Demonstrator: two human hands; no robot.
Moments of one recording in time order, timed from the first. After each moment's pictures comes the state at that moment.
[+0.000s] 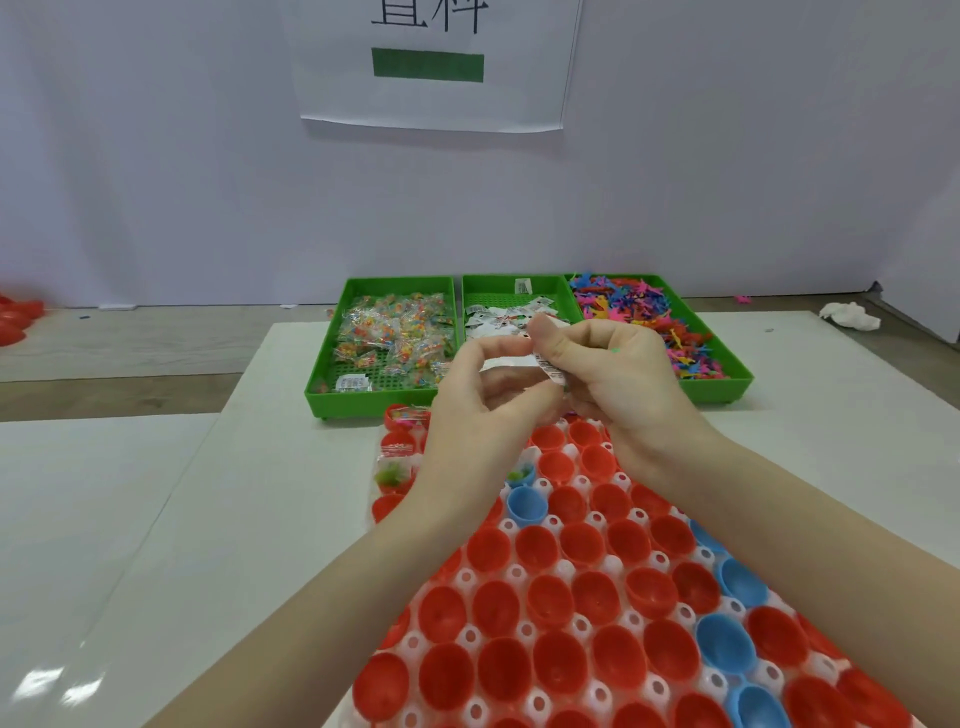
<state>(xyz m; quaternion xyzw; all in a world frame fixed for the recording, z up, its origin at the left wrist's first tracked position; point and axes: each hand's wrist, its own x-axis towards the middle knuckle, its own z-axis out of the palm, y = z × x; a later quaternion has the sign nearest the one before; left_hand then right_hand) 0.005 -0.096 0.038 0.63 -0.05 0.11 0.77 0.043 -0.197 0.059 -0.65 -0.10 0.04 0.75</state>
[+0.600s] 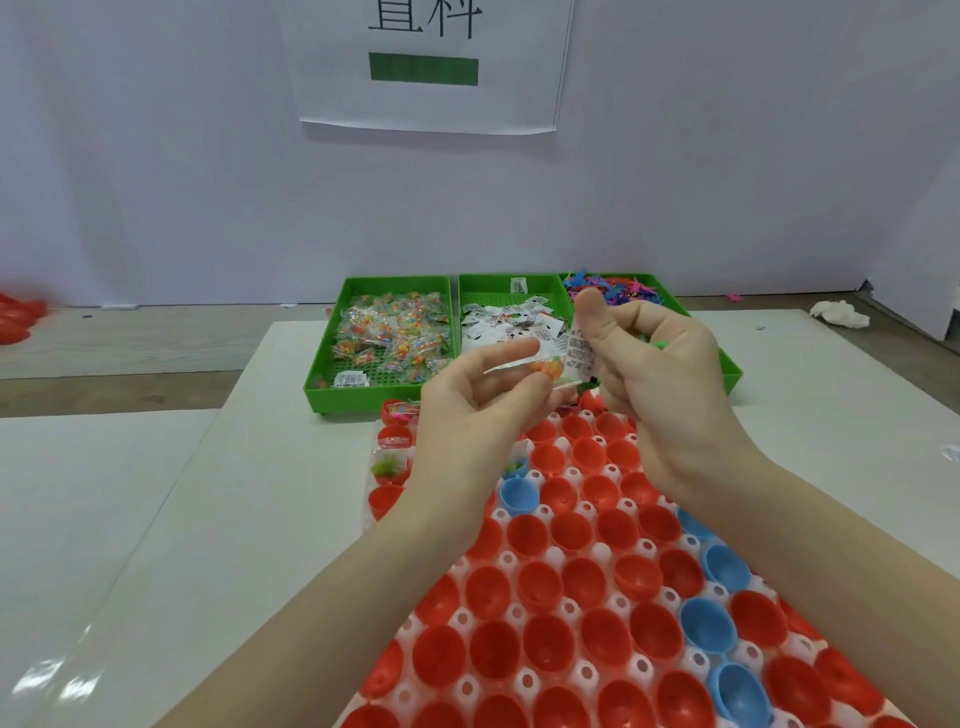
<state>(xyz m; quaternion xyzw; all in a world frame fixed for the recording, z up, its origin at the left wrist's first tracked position) -0.008 -0.102 0.042 0.60 -0.03 0.13 0.79 0.022 -0.211 0.067 -0.65 -0.11 -0.07 0.75</state>
